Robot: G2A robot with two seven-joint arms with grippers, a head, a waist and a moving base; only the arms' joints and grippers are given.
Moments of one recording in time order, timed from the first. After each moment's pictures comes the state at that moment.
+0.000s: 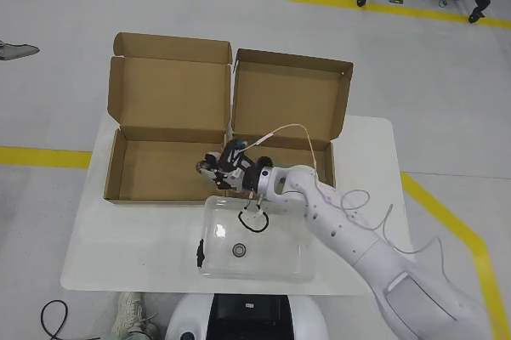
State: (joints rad) left arm 0.40 -0.15 -1.00 -1.50 0.90 -0.88 -0.13; right arm -0.70 -1.51 0.57 -0.97 -0.96 -0.62 -0.02
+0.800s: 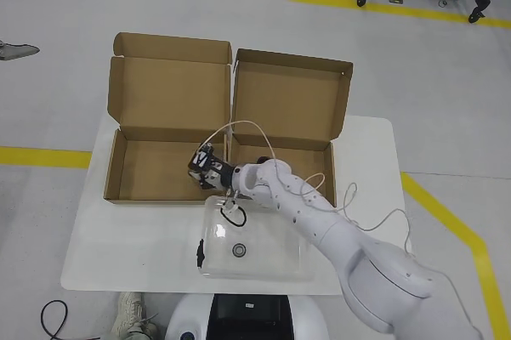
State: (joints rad) left arm 0.40 -0.15 -1.00 -1.50 0.90 -0.88 -0.13; right arm -0.54 -1.77 0.40 -0.53 -0.98 -0.54 -0.02
